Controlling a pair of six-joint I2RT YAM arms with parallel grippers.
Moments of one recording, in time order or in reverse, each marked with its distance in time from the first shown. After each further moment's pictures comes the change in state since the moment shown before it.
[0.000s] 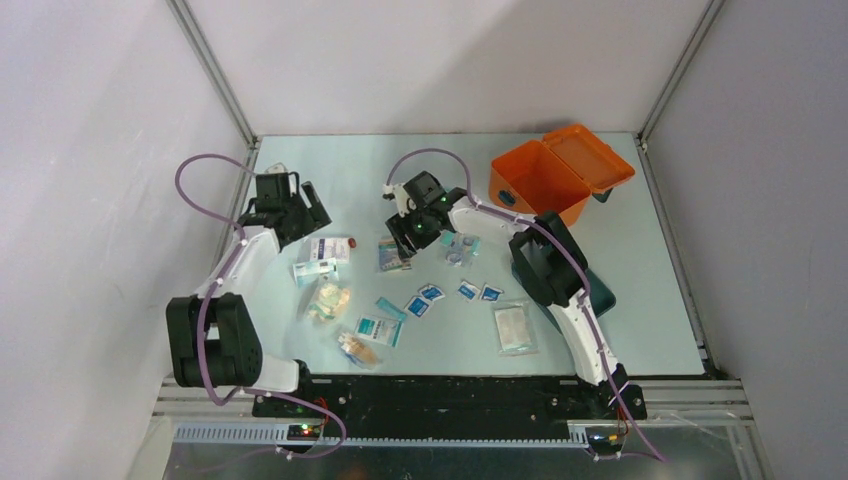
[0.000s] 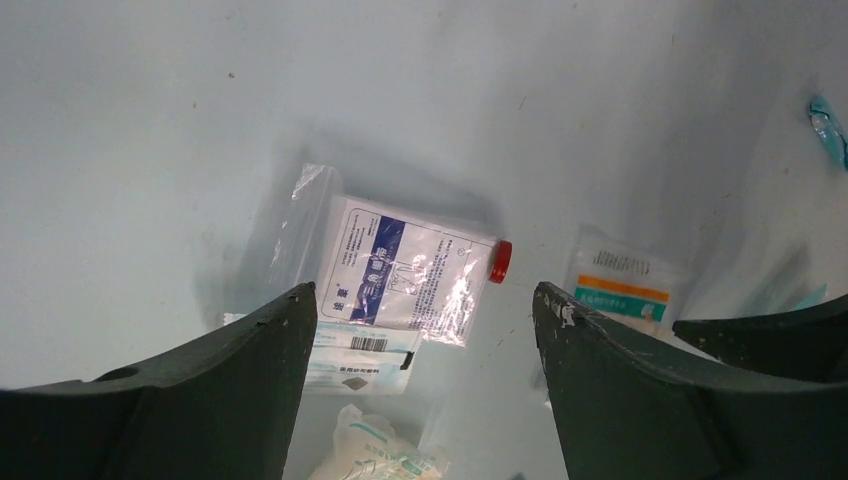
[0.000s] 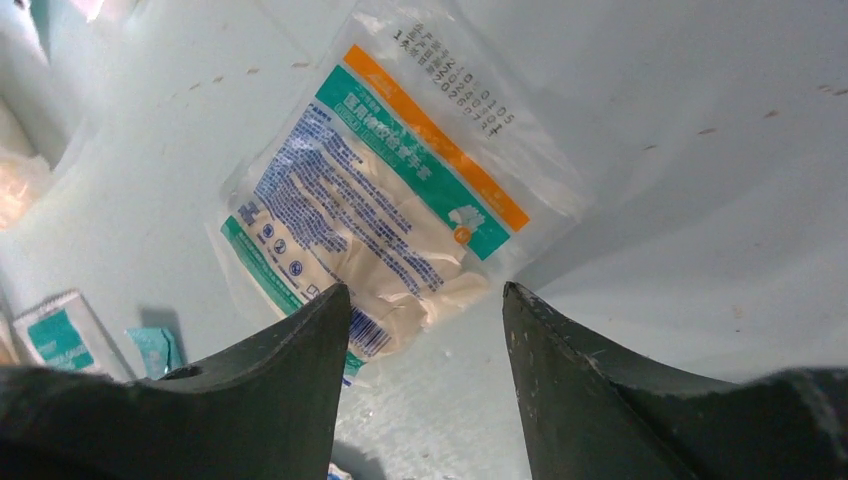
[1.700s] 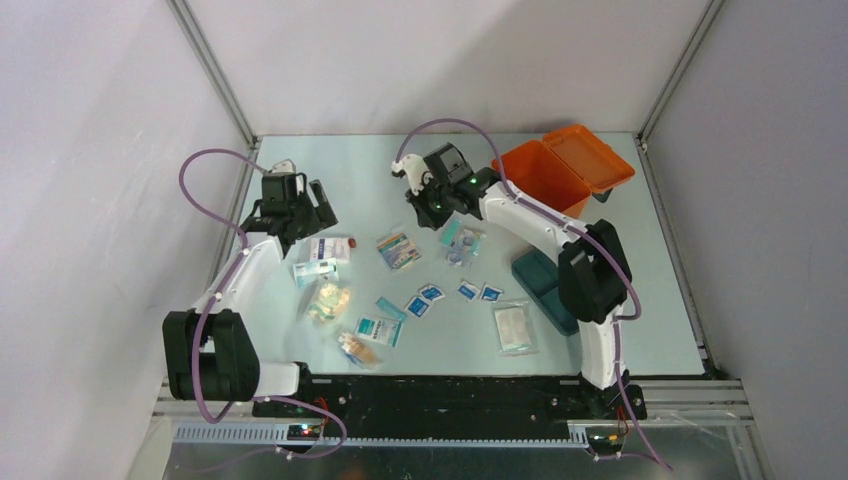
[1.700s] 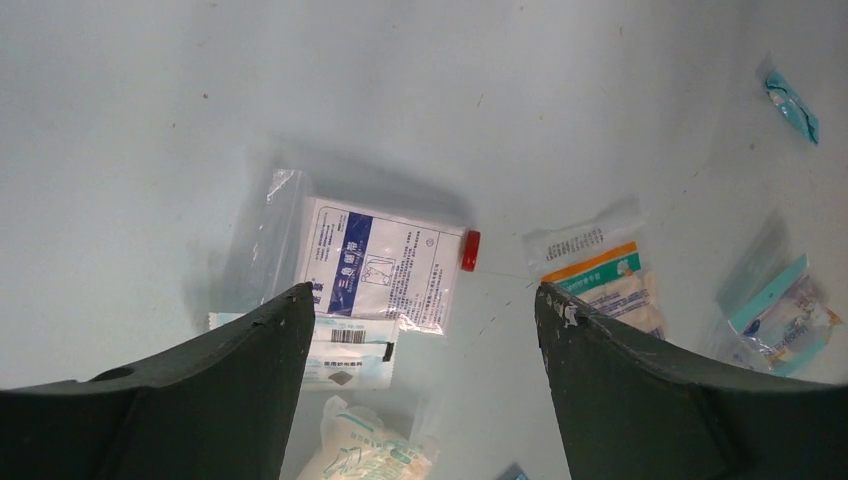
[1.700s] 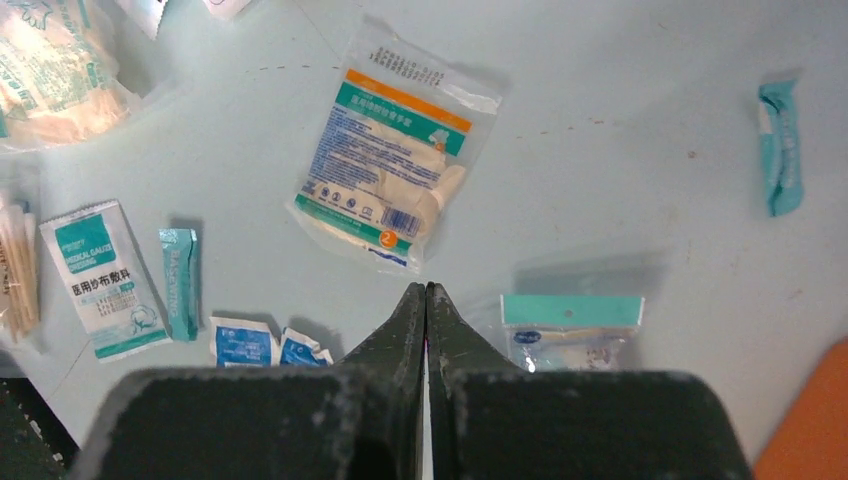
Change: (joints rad) left arm -0.063 -0.067 -0.016 0.011 -0.033 0.027; right arm -0.023 -0.275 -0.062 -0.084 0.024 -0.229
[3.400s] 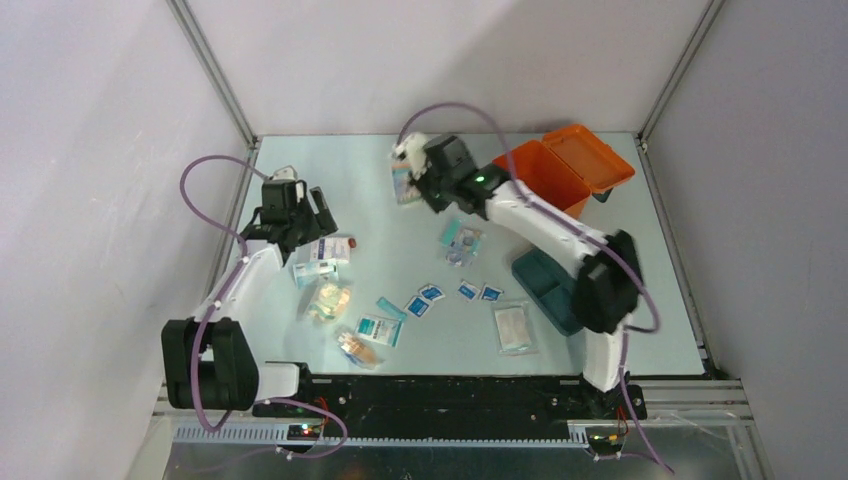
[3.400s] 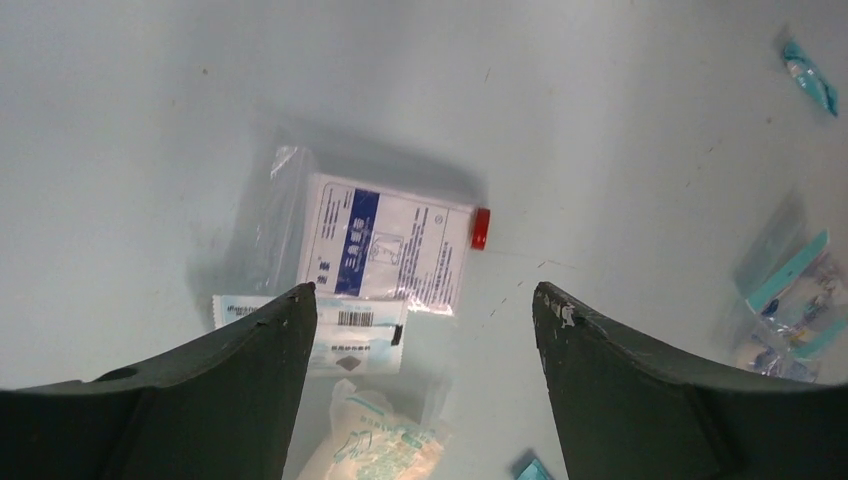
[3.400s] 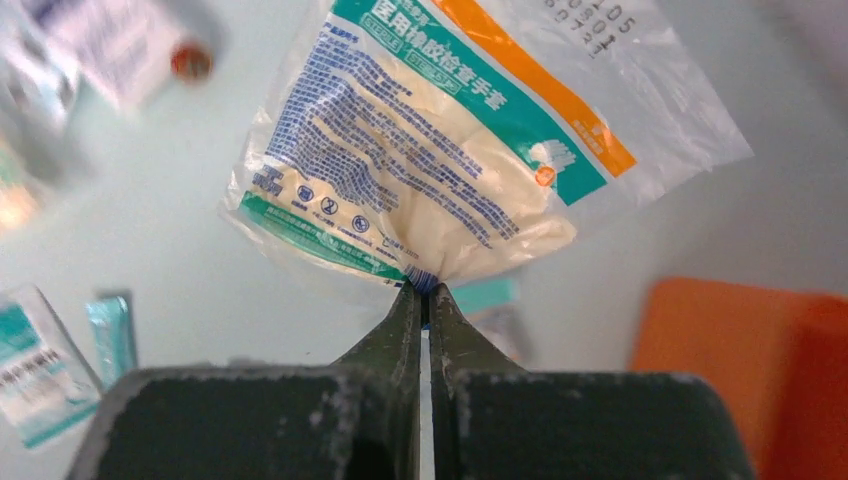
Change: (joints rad) left arm 0.000 -0.057 -0.074 0.011 0.006 0.021; right arm 0.040 -0.019 0.029 0.014 0.256 -0.015
